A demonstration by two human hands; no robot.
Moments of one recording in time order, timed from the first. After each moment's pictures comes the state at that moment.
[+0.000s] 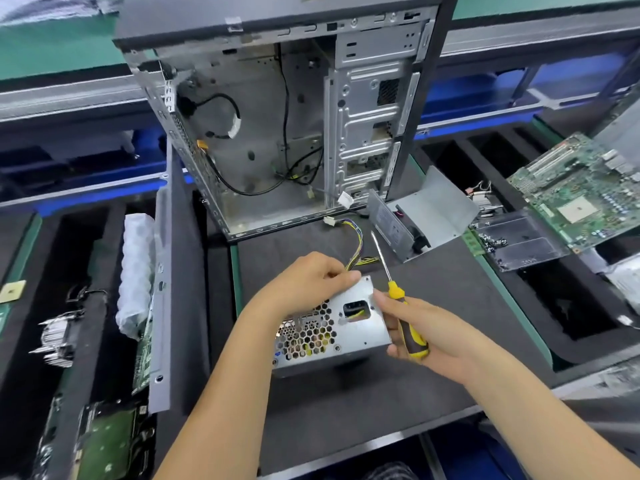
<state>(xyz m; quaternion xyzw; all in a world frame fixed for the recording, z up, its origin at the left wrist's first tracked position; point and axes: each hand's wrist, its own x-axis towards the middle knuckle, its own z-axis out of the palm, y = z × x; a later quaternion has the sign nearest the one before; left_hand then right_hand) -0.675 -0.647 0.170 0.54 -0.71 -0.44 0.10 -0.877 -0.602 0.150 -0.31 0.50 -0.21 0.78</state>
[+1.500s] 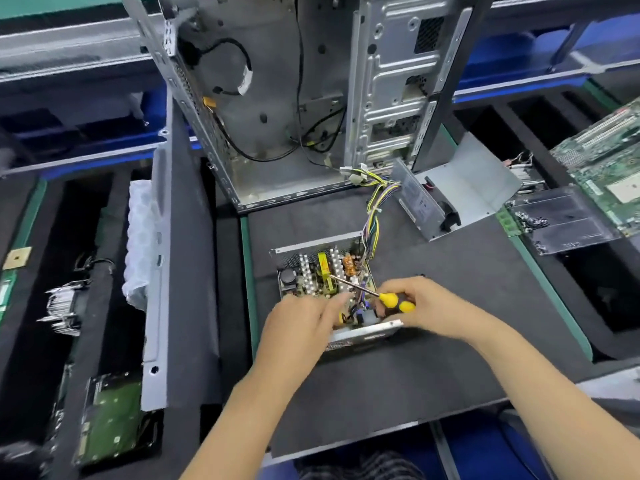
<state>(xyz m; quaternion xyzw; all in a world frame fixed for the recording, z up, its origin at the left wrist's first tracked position) -0.664 -0.573 0.109 0.66 -0.67 -0.28 0.21 -0.880 -0.641 0.078 -0.69 0.44 -0.11 0.56</state>
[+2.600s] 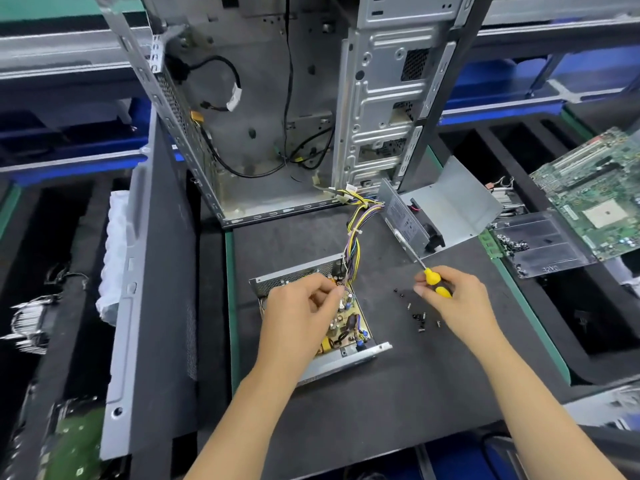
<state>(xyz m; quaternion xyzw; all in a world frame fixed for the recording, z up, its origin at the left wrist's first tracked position) -0.685 -0.606 0.119 0.66 -0.56 -0.35 0.35 -0.921 -0.655 0.081 -0.59 0.68 -0.29 0.34</state>
